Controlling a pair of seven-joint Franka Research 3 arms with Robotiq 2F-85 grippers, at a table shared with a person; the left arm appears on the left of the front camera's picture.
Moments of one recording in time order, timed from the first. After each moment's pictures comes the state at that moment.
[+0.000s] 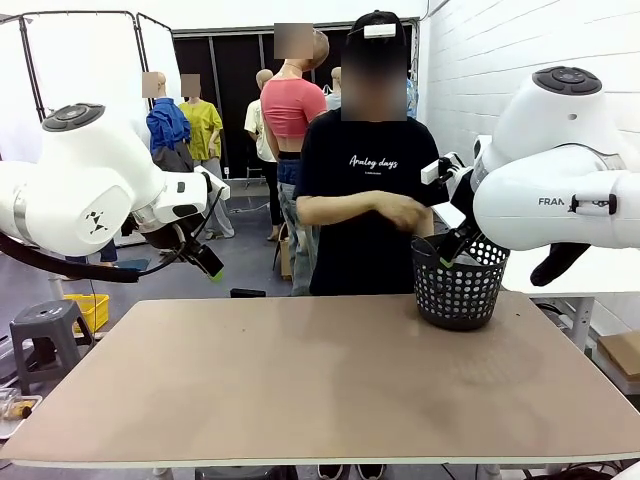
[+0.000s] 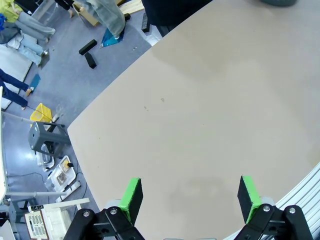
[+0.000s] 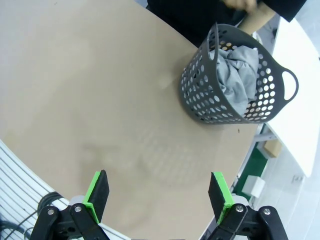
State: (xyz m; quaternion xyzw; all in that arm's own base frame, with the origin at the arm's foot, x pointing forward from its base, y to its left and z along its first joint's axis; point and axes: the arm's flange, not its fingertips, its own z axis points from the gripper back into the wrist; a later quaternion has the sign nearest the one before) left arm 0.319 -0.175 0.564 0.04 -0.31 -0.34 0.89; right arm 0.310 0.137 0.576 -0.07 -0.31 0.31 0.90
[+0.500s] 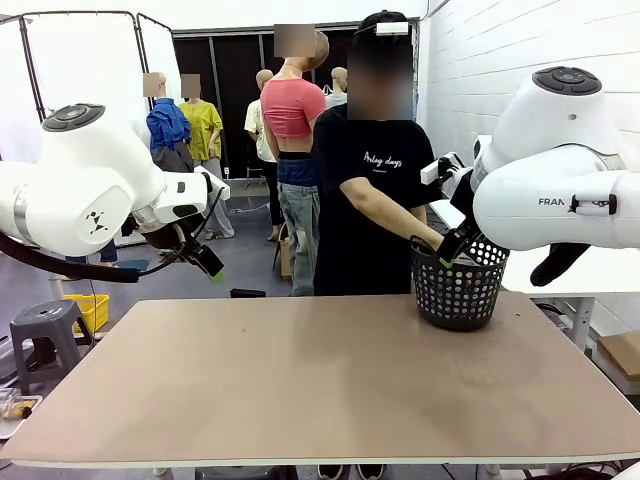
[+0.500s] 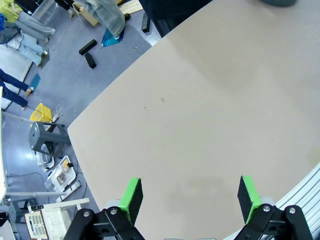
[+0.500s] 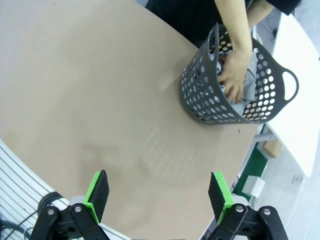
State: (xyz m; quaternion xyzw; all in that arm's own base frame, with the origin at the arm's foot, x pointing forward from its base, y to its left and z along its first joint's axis) left arm 0.319 -0.175 0.564 0.04 -0.31 -0.34 0.89; right arm 0.310 0.138 0.576 -0.07 -0.31 0.31 0.90
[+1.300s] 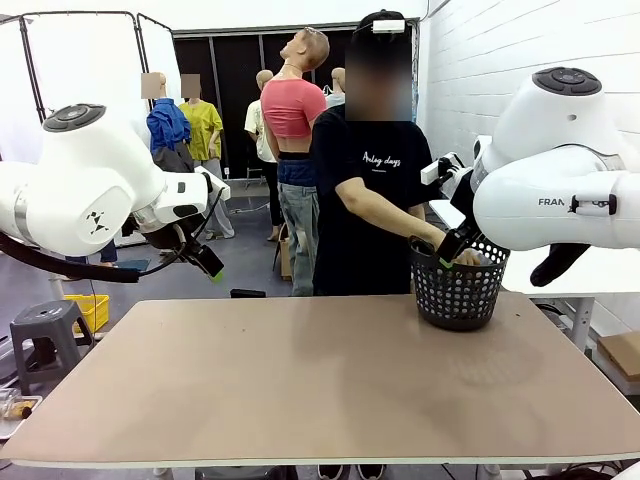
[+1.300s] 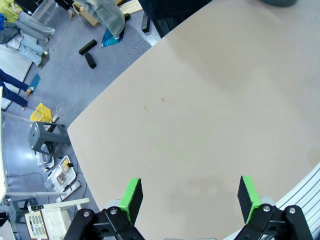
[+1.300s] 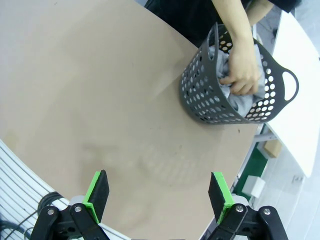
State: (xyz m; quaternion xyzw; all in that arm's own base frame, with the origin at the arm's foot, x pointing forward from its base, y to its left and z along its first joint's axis) left arm 0.319 -0.175 0.564 0.04 -0.31 -0.34 0.89; right arm 0.310 0.138 0.576 -0.07 -0.31 0.31 0.90
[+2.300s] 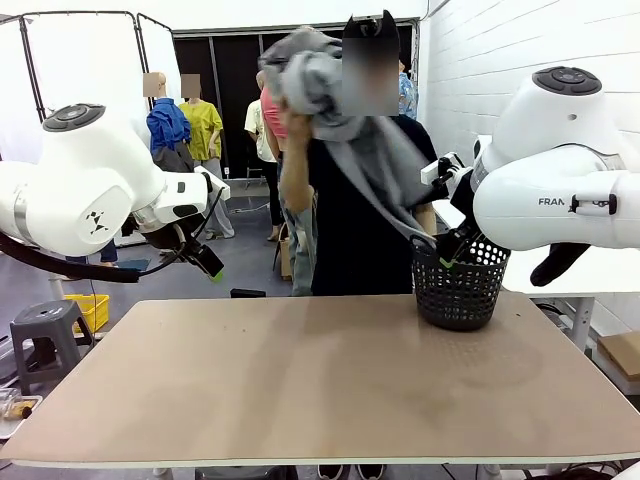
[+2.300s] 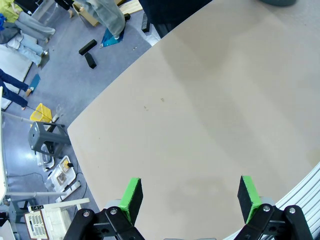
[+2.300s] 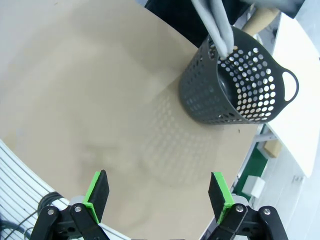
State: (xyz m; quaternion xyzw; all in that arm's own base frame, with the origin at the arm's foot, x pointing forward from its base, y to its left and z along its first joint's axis) left arm 0.319 -0.175 0.564 0.04 -0.31 -0.34 0.89; right arm 0.310 0.138 0.576 -0.07 -0.31 0.31 0.90
